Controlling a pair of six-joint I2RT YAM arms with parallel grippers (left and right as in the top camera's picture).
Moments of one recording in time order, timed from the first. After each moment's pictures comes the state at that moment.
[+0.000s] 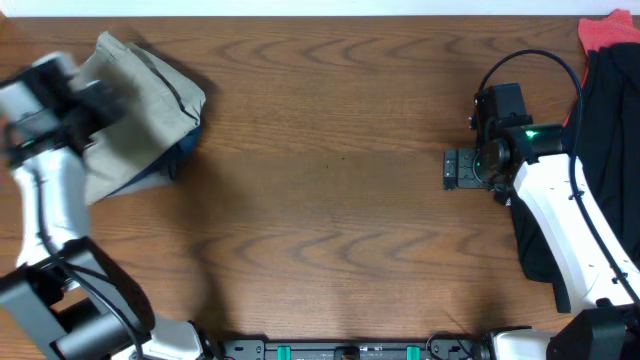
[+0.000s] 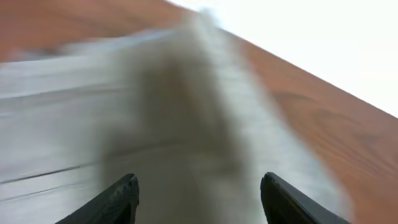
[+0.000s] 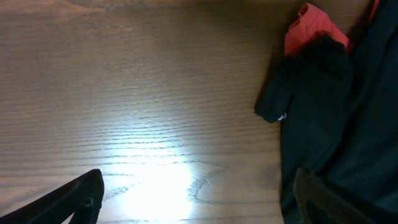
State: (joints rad) left arm 0.45 1.69 1.26 -0.28 0.40 -0.12; right arm 0.14 1.51 1.21 -1.05 0.13 0.20
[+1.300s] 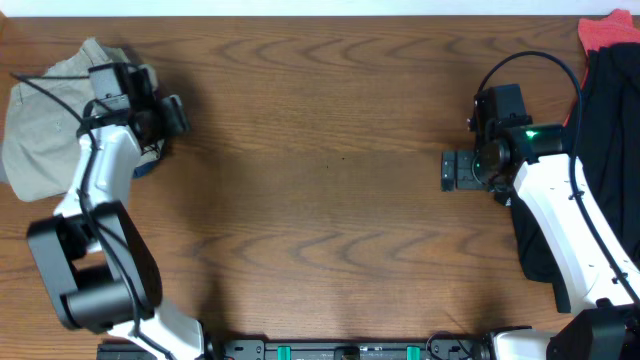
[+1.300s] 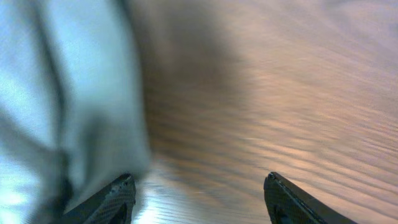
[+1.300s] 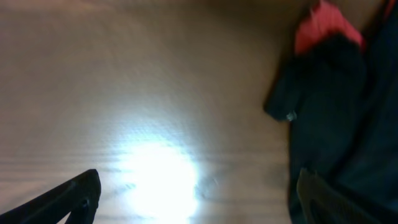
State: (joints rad) left arm 0.23 1.79 1.26 -0.43 0.20 -0.09; right arm 0.14 1.51 1.21 -1.03 0.10 0.21
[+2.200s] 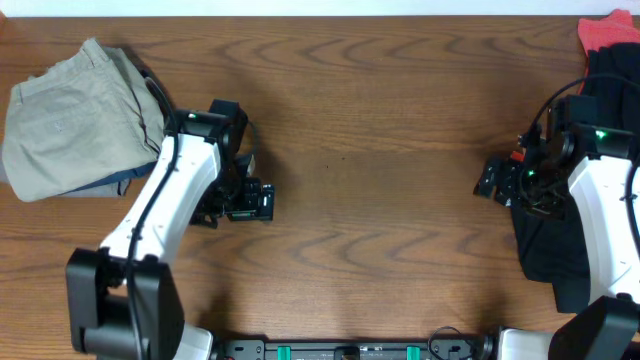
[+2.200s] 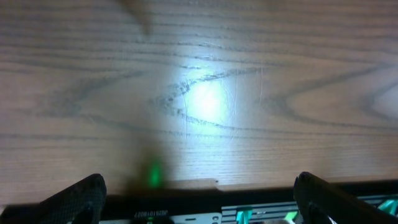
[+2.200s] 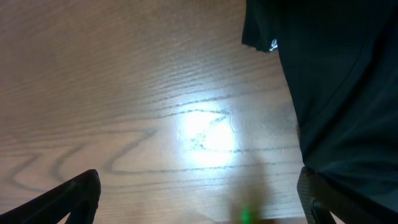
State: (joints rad) left arm -0.20 1.63 1.23 -1.36 0.13 -0.19; right arm -0.17 1.49 1.19 -1.21 -0.15 0.16
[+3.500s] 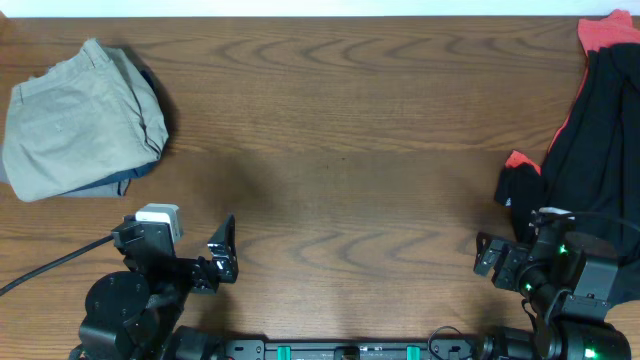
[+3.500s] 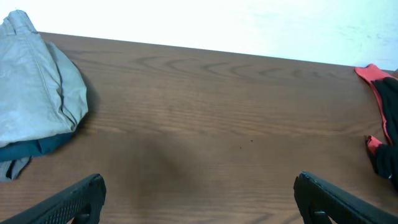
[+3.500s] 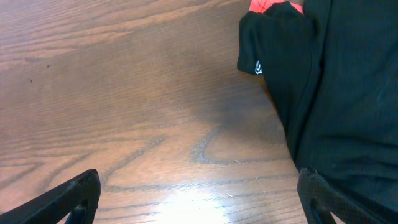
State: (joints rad) left arm -0.27 0.39 0.86 -0.87 -0.03 -0.26; right arm -0.17 0.50 0.66 -1.01 -0.14 0.15
